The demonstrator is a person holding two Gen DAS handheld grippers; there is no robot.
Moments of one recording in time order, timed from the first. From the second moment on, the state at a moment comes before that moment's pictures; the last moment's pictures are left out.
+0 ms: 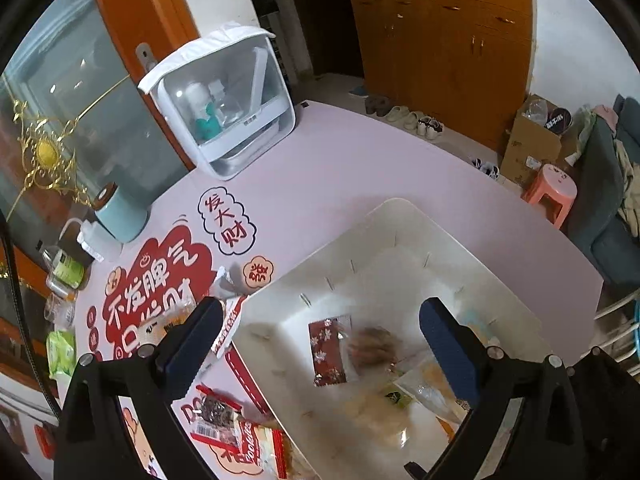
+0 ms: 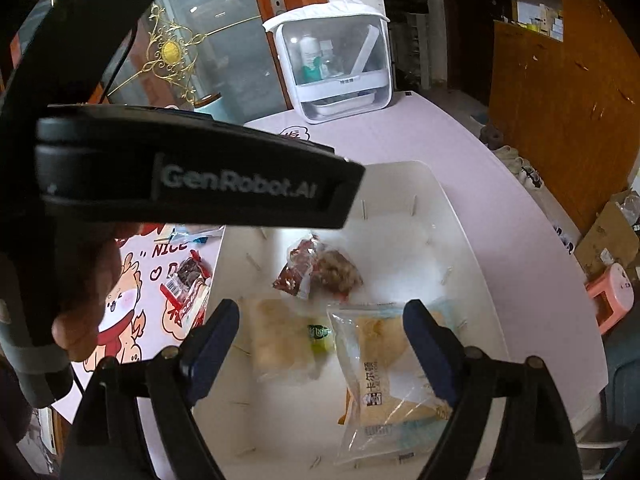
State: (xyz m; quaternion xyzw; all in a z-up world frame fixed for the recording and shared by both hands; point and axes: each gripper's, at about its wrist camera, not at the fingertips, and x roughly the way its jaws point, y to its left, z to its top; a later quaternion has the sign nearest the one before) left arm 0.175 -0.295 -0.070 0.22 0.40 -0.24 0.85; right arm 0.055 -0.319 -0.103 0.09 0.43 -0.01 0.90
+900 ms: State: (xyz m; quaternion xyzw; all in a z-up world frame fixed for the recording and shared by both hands) left arm 0.124 -0.169 -0.026 0.18 0.40 -0.21 0.87; right arm 0.022 -0.272 -0.079 0.09 0.43 -0.04 0.90
